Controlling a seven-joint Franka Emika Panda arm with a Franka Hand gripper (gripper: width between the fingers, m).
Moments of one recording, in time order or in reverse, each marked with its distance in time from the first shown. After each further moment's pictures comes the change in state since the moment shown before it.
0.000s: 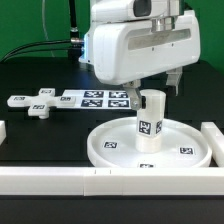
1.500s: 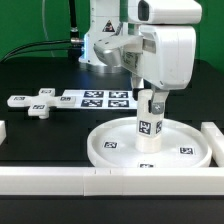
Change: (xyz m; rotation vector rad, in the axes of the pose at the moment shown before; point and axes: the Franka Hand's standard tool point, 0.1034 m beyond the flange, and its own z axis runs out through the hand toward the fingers) arm -0.011 0.001 0.006 0.004 -0.090 -0.854
